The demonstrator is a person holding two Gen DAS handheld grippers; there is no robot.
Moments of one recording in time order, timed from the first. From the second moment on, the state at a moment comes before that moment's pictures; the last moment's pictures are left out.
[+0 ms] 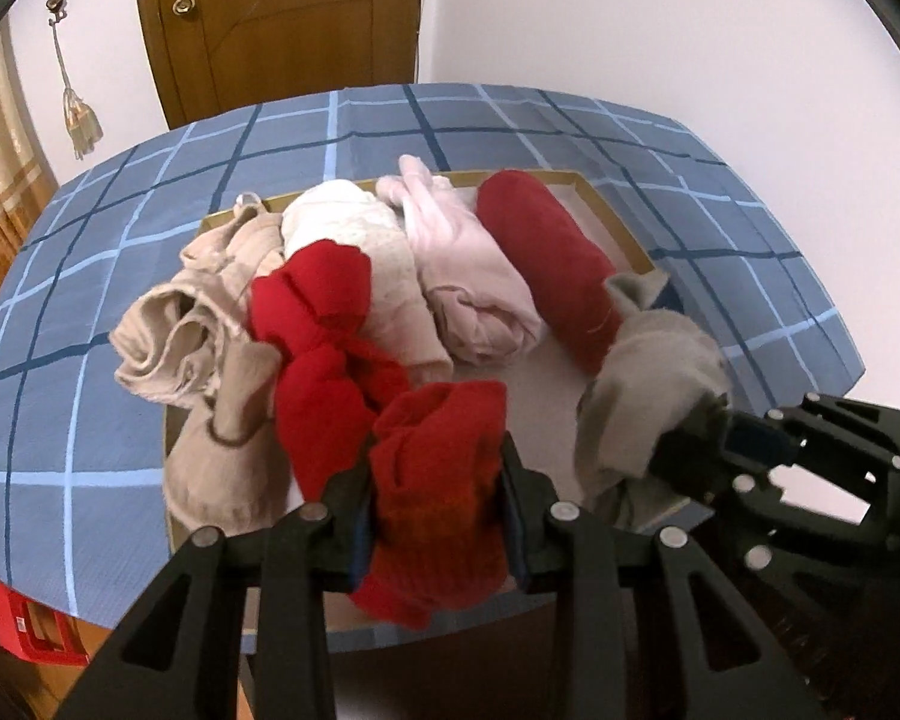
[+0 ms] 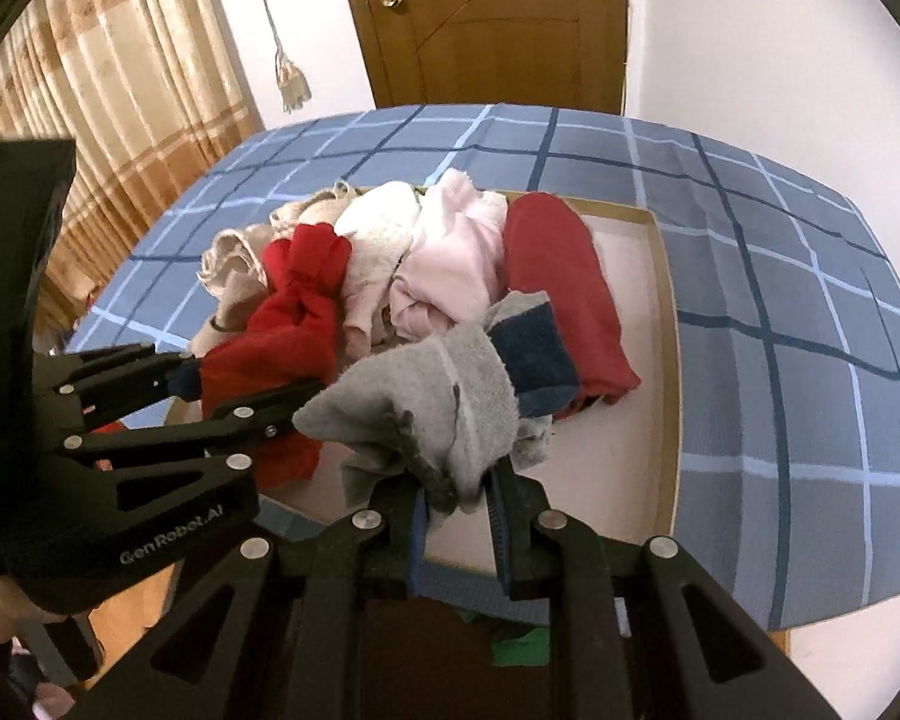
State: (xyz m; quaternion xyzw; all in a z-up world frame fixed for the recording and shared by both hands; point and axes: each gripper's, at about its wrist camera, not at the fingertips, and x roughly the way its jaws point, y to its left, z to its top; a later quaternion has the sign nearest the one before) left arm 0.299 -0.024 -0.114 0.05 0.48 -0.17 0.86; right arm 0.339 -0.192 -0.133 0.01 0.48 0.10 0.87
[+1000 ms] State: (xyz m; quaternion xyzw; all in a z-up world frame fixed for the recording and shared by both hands) left arm 0.336 -0.034 -0.112 0.04 0.48 -0.15 0.86; right arm 0.391 -0.183 -0.182 -0.05 0.52 0.18 0.83
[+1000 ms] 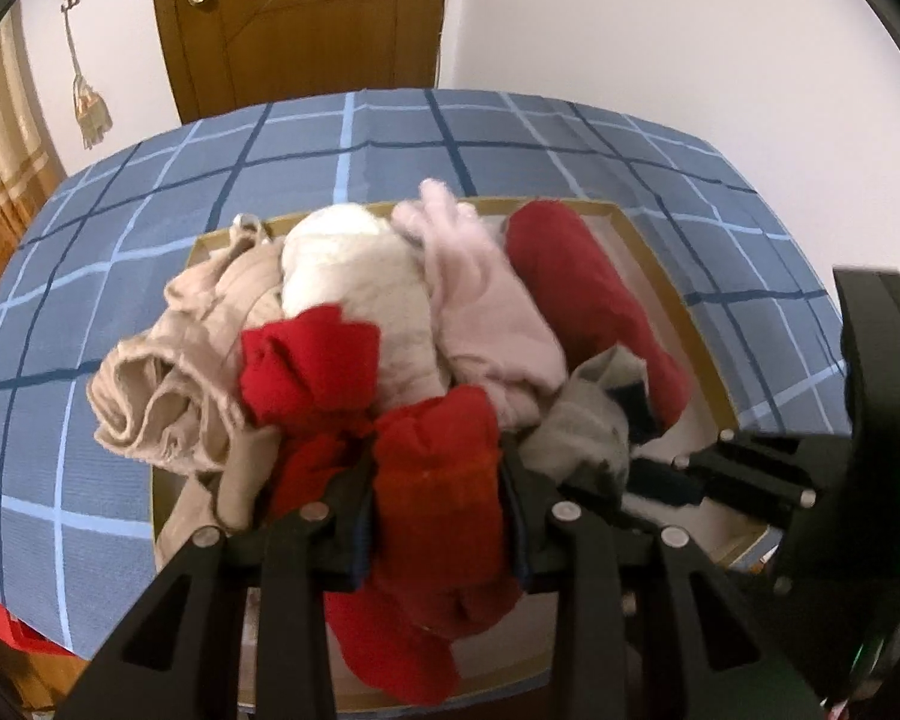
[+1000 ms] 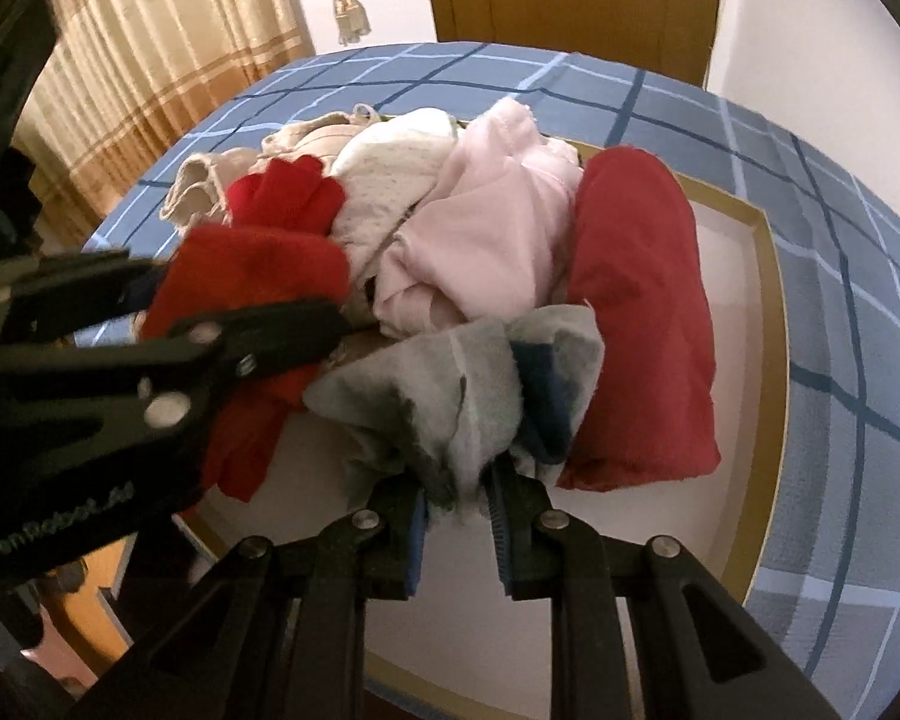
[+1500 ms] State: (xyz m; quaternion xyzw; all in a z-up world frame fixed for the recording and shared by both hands) left arm 0.322 -0.054 -0.143 0.06 0.51 -0.14 0.85; right arm 0.343 -0.226 -0.164 0.04 0.51 0.16 0.85
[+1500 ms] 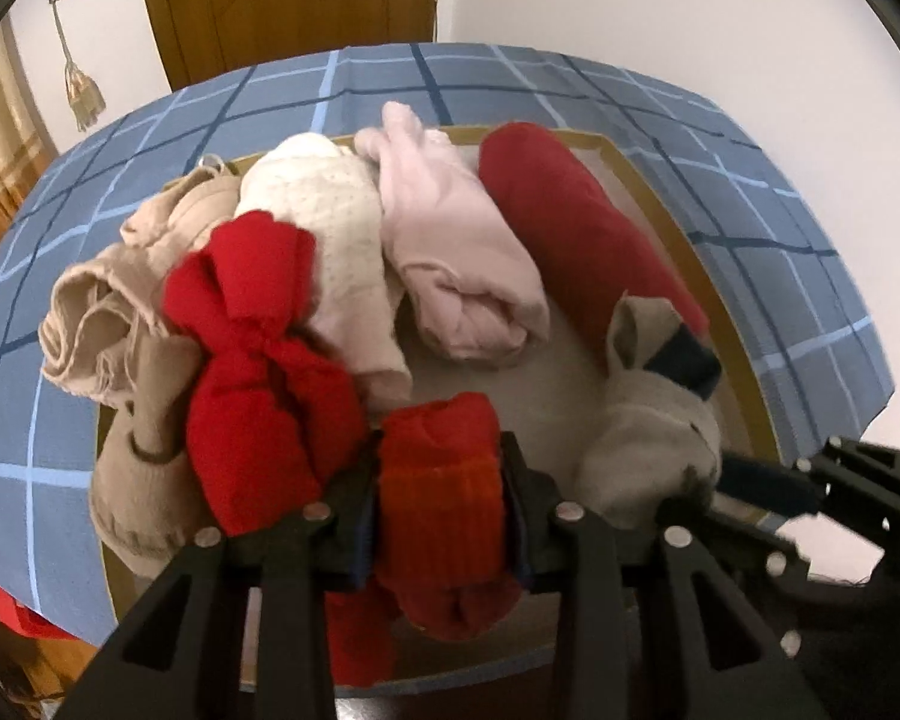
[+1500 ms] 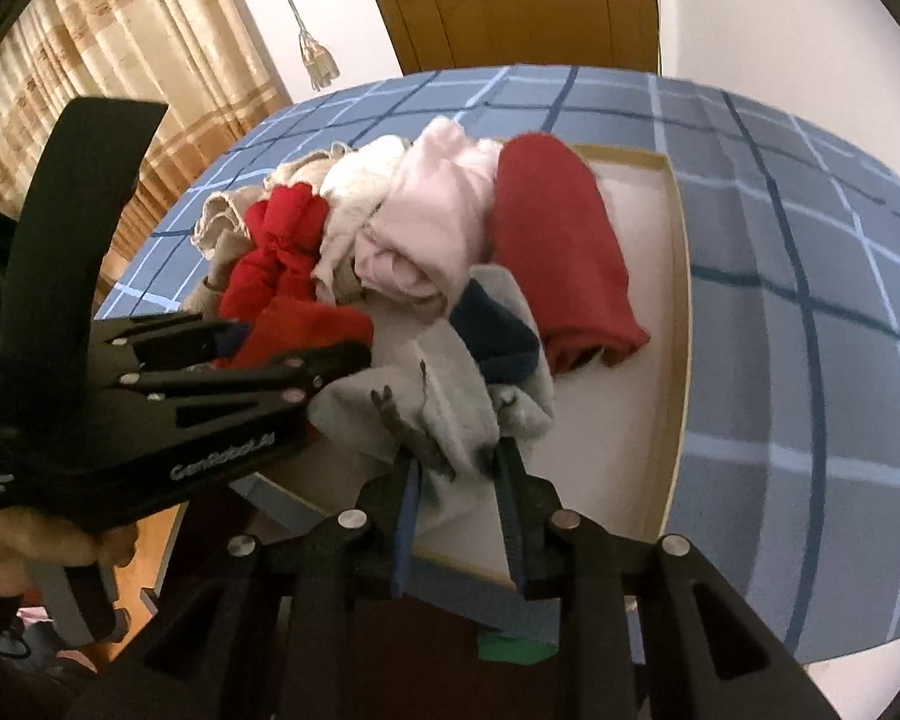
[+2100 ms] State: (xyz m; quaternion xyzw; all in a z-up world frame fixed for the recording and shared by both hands) left arm 0.310 -0.061 -0.097 0.08 0.46 -0.10 0.88; right arm 0.324 -0.239 -0.135 0.12 0.47 0.16 0.86
